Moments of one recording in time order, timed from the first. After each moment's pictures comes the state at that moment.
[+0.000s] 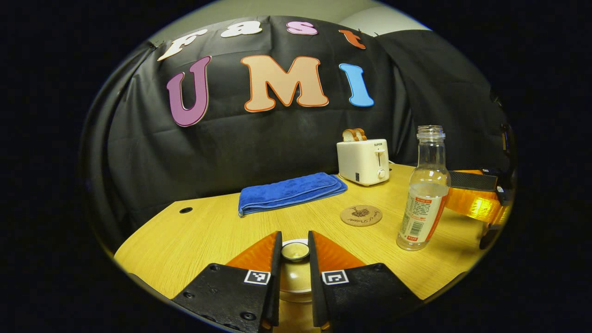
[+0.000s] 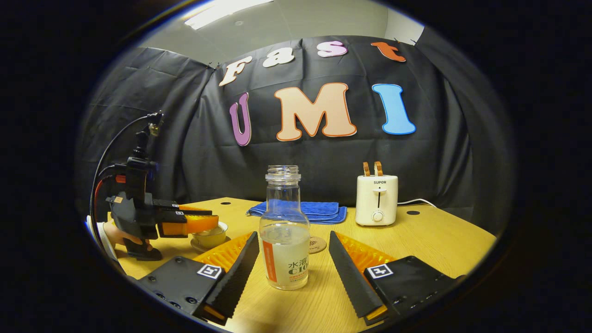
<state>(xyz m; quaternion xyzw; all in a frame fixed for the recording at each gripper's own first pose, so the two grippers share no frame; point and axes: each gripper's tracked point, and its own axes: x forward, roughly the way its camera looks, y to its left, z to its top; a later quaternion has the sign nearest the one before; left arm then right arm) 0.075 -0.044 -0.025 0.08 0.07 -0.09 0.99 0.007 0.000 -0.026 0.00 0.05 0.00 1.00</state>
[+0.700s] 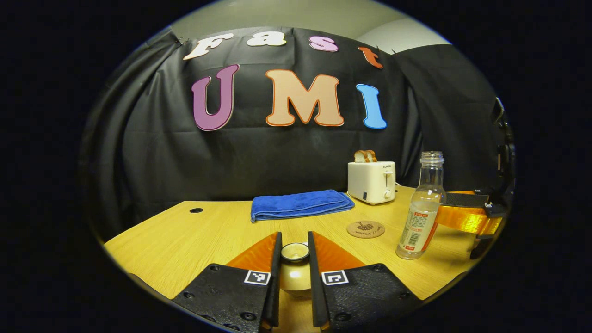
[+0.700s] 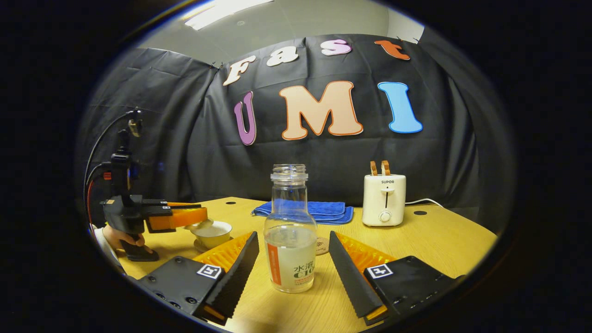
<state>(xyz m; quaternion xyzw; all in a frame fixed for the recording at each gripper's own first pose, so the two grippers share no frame) 0.050 -0.016 -0.006 0.03 0.01 -0.06 1.00 0.018 0.007 -0.029 0.00 0.05 0.01 1.00</state>
